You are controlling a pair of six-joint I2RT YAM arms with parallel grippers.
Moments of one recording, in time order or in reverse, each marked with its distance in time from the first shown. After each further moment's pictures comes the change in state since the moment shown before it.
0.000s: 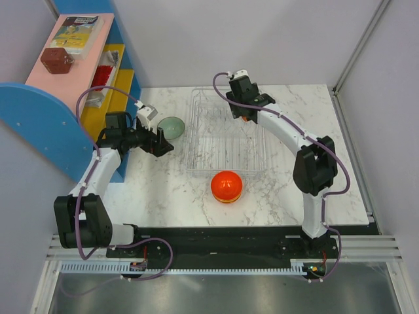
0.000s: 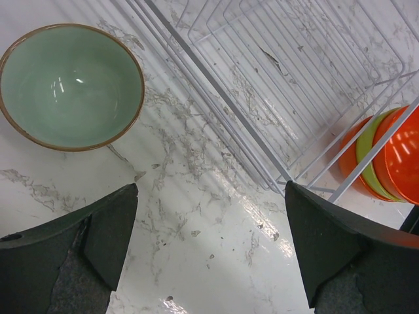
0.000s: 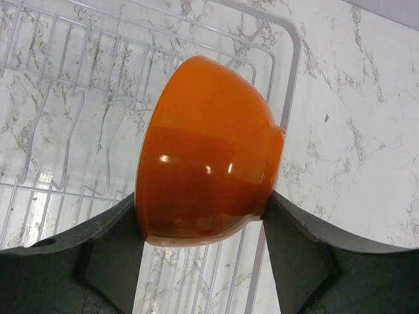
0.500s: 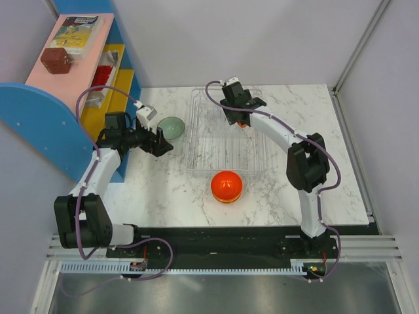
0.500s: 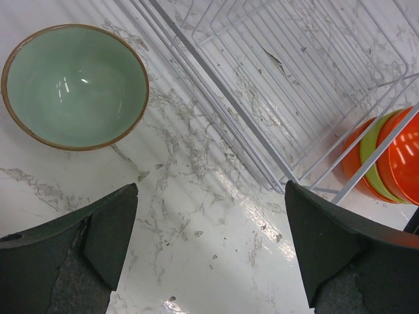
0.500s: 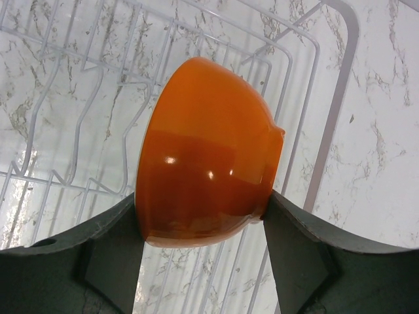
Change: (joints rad) left arm 0.008 0.000 -0.006 0.014 0.000 -0.001; right arm 0.026 0.078 0.008 0.000 -0.009 -0.030
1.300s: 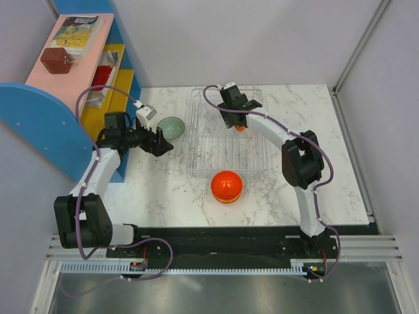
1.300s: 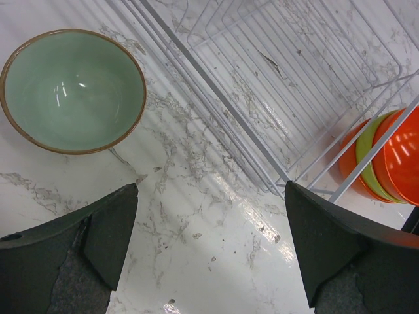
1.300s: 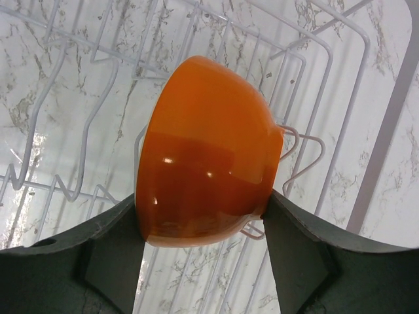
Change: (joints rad) left arm 0.003 0.000 0.000 0.007 0.017 -0.001; right arm 0.005 0.074 0.009 0.025 -0.045 -0.003
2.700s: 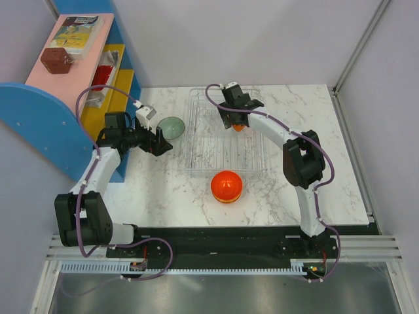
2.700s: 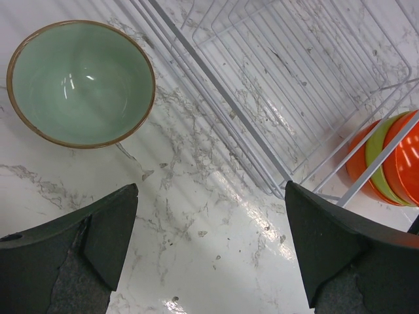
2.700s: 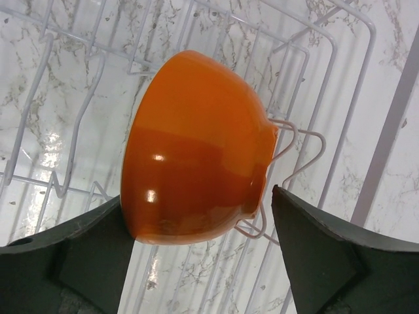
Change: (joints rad) left arm 0.004 0.016 0.003 0.000 -0.020 -0.002; right arm -0.014 -0.005 -0.006 0.003 -0.042 0.025
